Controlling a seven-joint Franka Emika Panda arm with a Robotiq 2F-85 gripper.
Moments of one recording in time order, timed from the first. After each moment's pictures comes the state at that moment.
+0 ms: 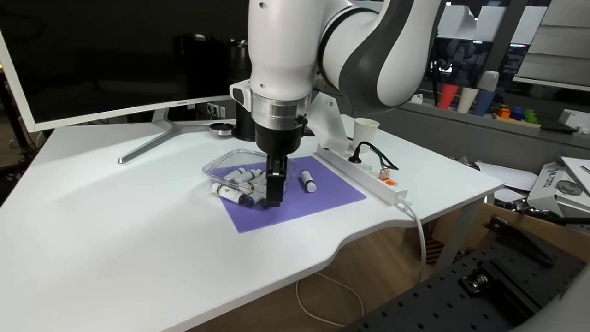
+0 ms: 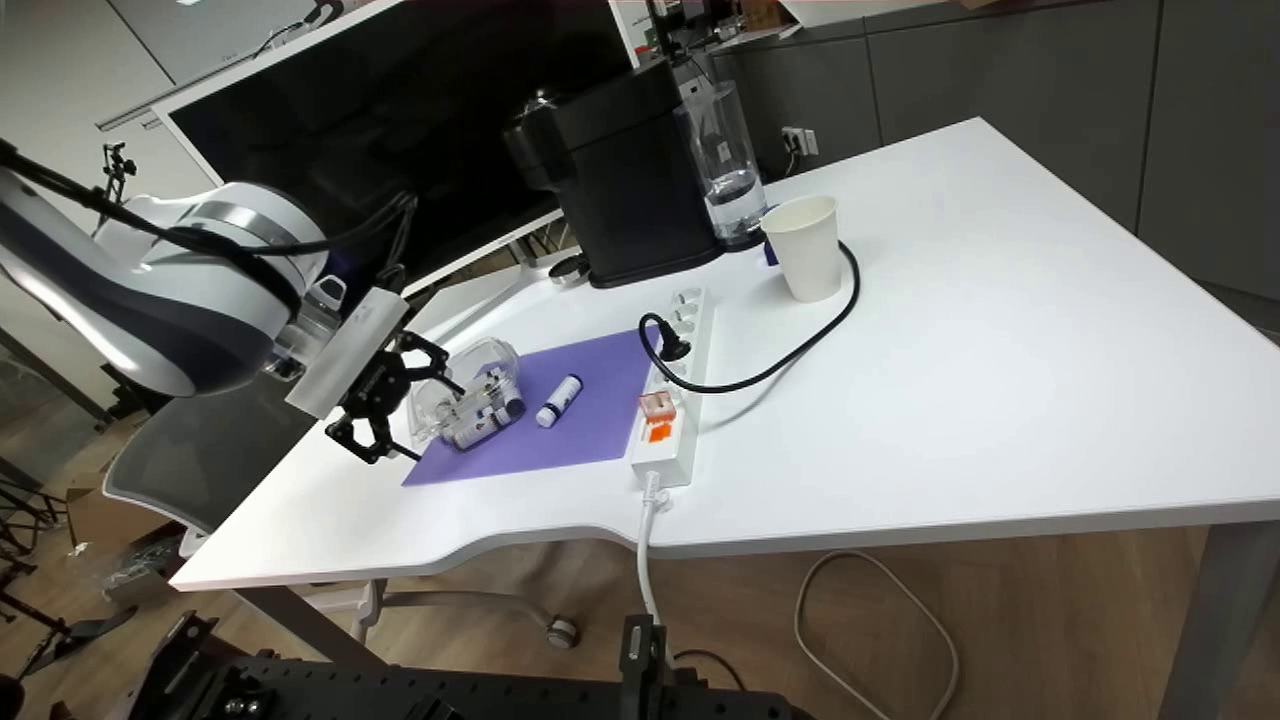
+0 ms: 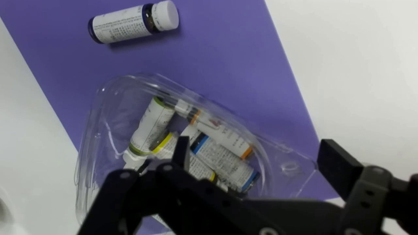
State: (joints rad) arm 0.22 0.31 -0.14 -2.55 -1.45 3.04 0.39
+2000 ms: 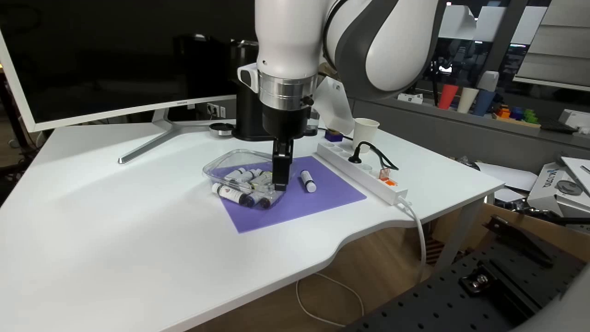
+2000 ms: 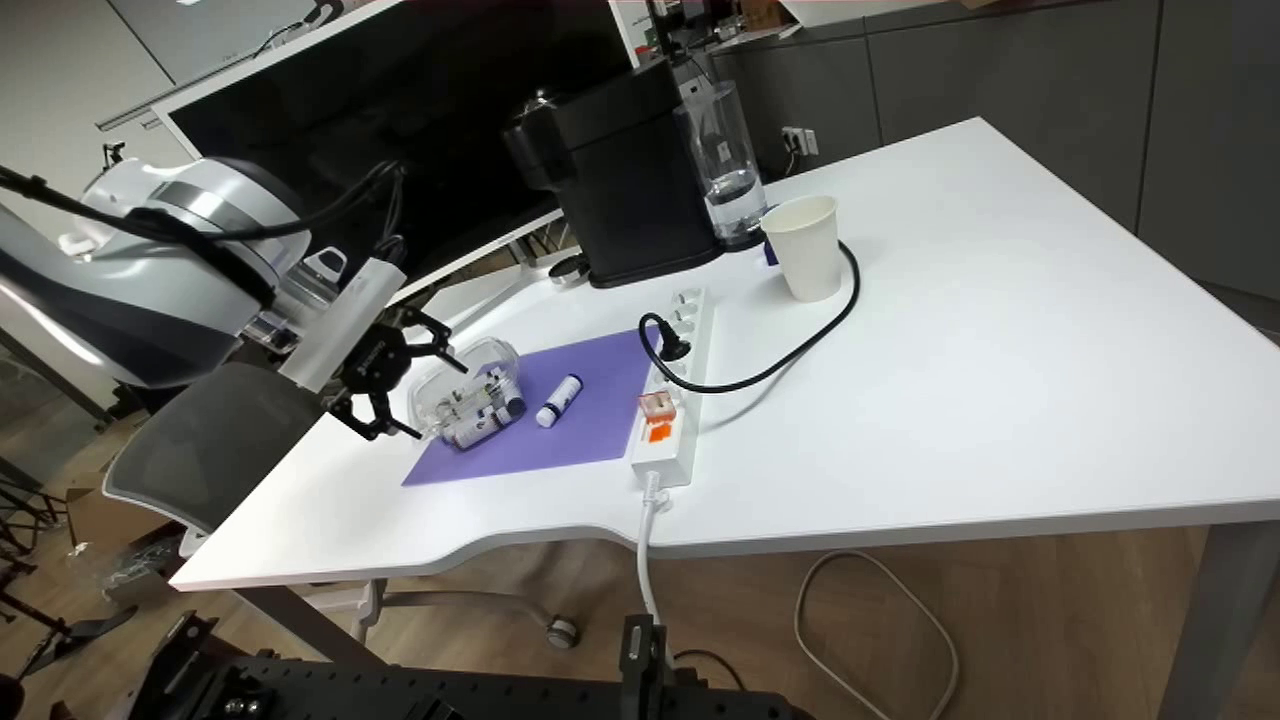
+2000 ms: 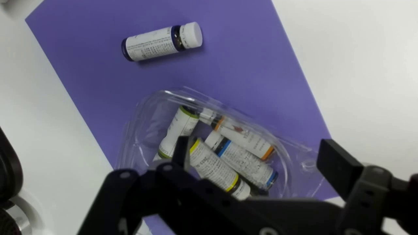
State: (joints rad) arm 0.20 0.23 -0.14 -2.60 -1.23 3.00 0.18
